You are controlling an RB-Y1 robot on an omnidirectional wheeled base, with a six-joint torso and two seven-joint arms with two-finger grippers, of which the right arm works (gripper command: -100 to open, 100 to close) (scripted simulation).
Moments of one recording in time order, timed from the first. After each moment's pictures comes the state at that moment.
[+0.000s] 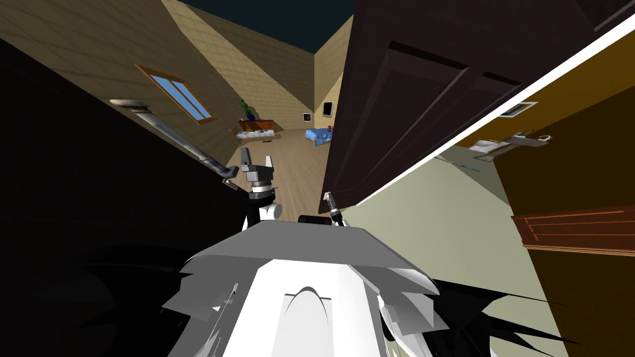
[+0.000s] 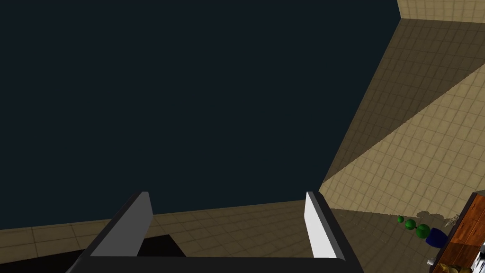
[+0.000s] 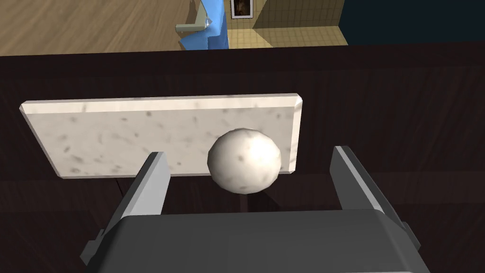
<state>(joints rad) 0.16 -0.05 0.21 -0.99 0.21 -0.77 -0.16</state>
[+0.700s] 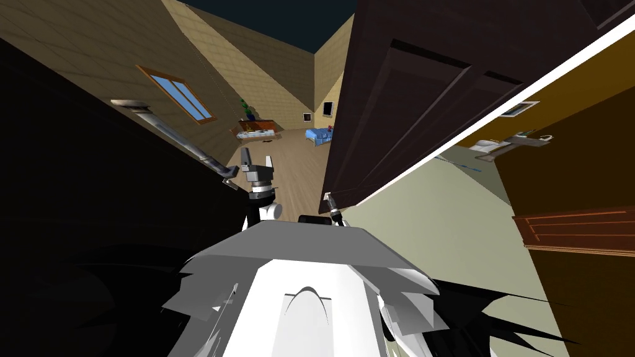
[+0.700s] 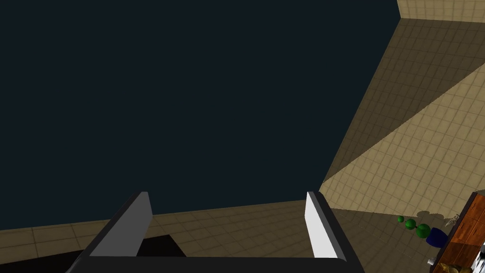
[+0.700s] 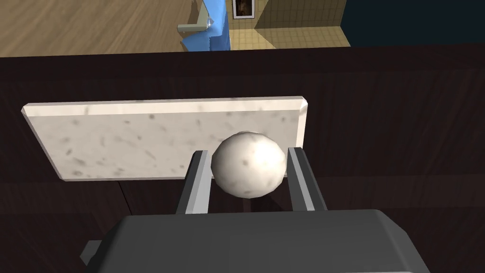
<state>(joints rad) 0.16 -0.05 0.22 -0.98 0.22 -0.76 -0.16</state>
